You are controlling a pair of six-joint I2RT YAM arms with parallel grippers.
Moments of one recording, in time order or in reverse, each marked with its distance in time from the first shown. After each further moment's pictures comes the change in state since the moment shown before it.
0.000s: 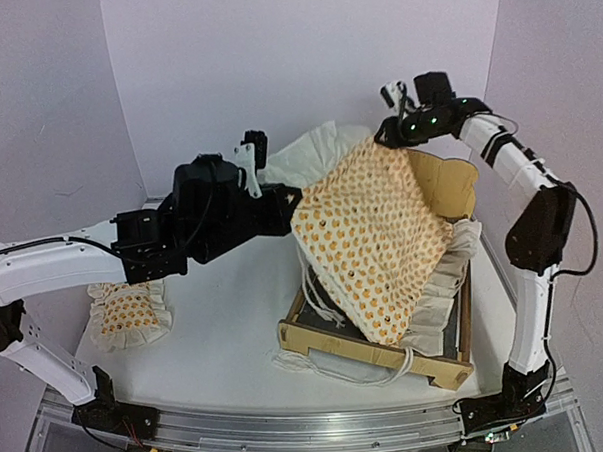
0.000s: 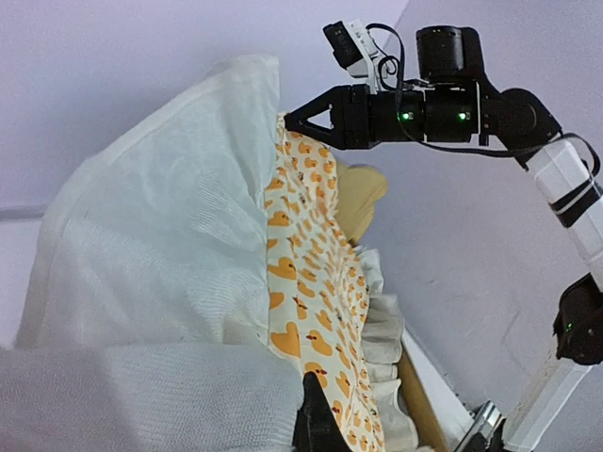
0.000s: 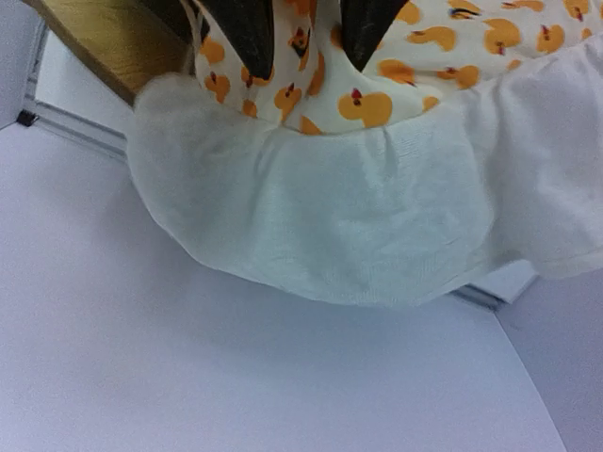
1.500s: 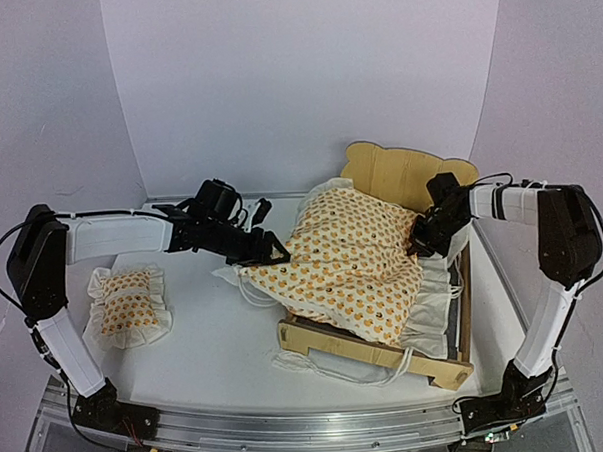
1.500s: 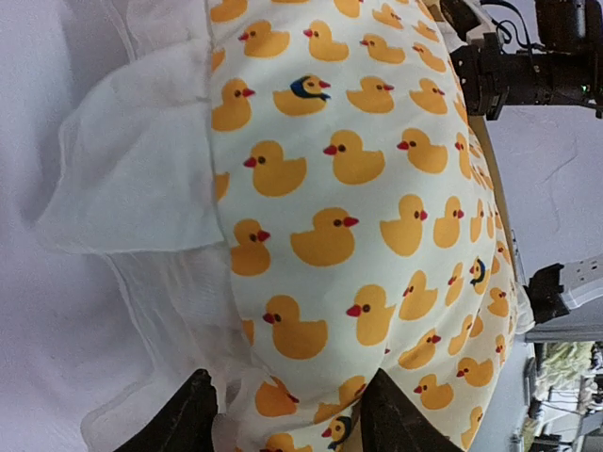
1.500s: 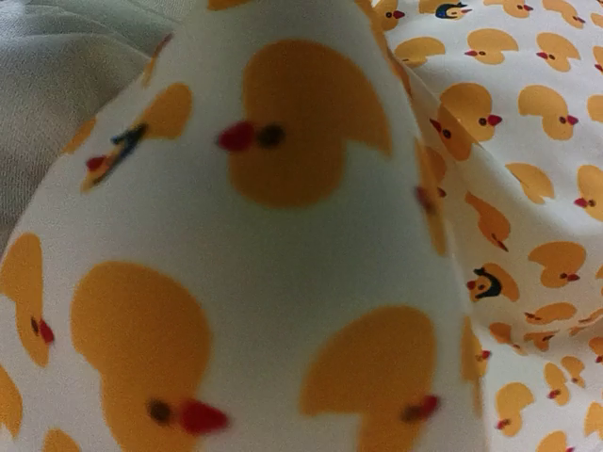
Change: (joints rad) left arm 0.475 0.298 -0.090 -0.222 0.848 0.031; right arm -0.092 -0.171 -1.007 0.191 -0.029 0.734
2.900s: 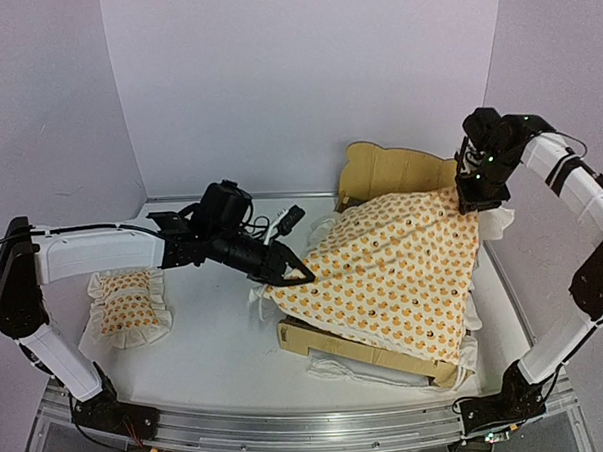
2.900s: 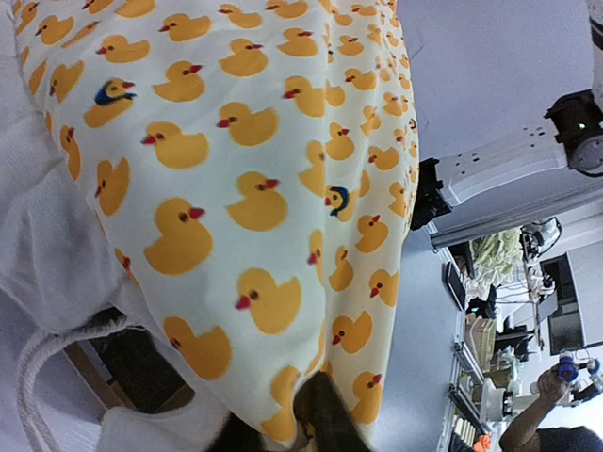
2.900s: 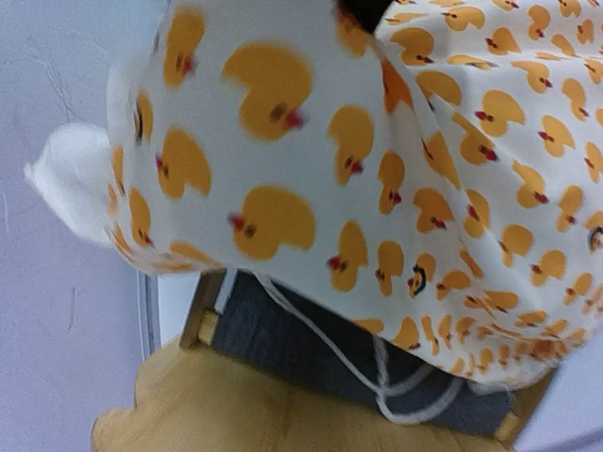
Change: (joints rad) left arm -0.174 -0.149 -0.037 0.049 0.257 -0.027; right arm 0.011 -0.288 0.476 -0.696 0.357 -0.546
